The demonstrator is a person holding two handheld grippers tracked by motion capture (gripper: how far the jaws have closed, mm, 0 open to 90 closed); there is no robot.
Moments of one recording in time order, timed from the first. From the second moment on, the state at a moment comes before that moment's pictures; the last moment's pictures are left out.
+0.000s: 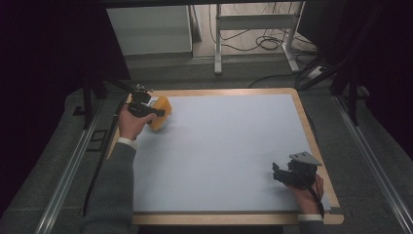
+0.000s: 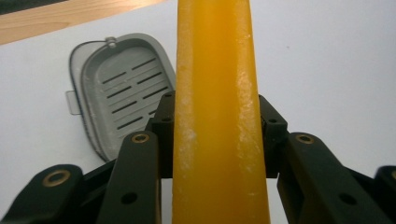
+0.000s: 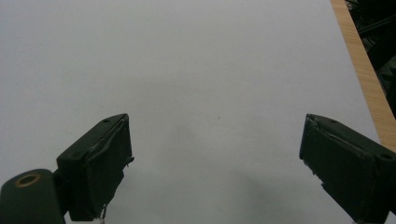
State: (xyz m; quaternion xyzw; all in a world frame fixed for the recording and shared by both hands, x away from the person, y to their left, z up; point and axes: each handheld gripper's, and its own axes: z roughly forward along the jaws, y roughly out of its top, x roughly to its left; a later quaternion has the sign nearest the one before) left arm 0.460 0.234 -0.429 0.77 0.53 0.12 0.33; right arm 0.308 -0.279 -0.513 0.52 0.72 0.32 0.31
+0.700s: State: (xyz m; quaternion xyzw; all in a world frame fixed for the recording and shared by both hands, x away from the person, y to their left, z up) left arm 0.499 0.250 -0.447 0.74 0.58 0.10 0.33; right arm 0.309 -0.281 -0.514 0.53 0.72 0.32 0.31
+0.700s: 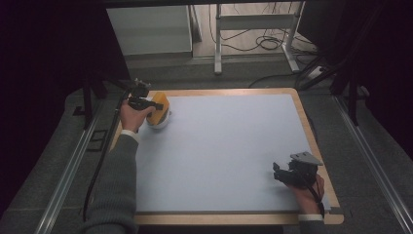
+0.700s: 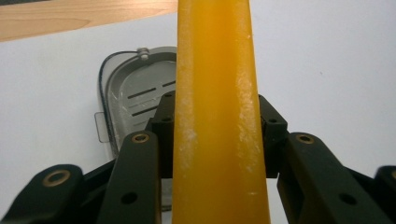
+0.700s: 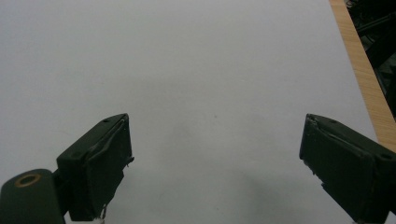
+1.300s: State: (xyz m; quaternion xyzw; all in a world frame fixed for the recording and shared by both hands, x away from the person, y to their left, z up) left arm 0.513 0.255 -0.464 0.71 0.61 0.11 0.32; right arm 0.310 -0.283 -0.515 0.53 0.72 0.32 0.31
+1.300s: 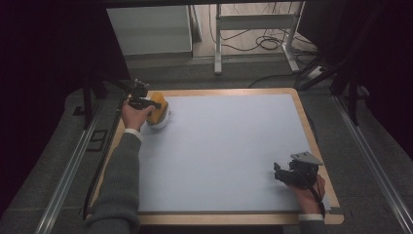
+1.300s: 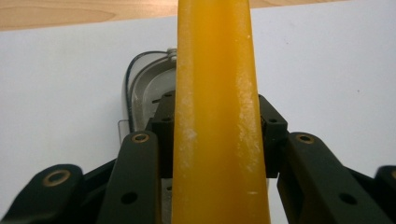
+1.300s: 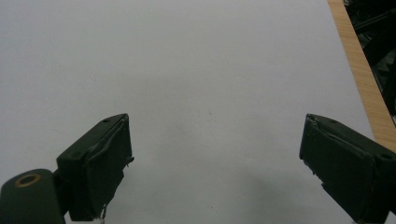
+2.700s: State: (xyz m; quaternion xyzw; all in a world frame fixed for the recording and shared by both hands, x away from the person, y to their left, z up) left arm 0.417 0.259 -0.437 0.73 0.51 0.13 0.43; right arm 0.310 -0.277 -0.516 0.52 0.73 0.31 0.31
